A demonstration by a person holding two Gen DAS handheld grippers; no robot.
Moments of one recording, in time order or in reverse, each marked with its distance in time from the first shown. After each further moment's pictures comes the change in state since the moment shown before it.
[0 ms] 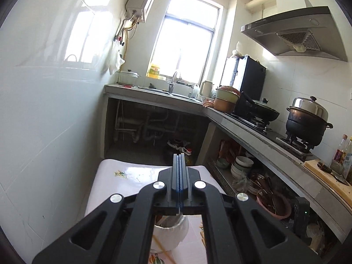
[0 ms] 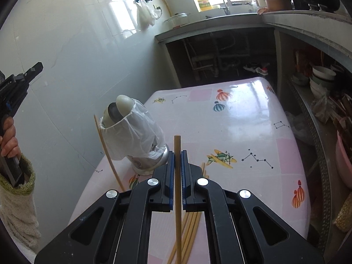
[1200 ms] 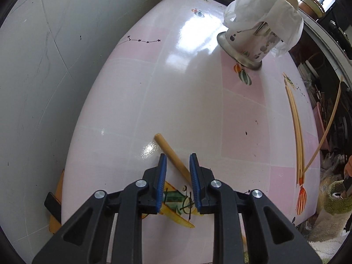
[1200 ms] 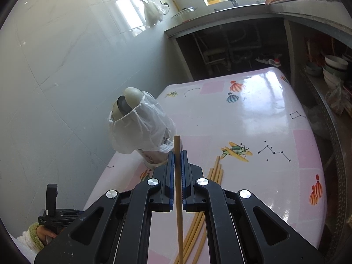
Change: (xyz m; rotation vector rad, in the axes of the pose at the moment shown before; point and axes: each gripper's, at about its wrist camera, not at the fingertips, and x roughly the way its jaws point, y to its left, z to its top) left arm -0.020 0.091 -0.287 -0.313 0.819 0.308; right arm 0.011 -0.004 -0.013 0.014 0.041 0.109
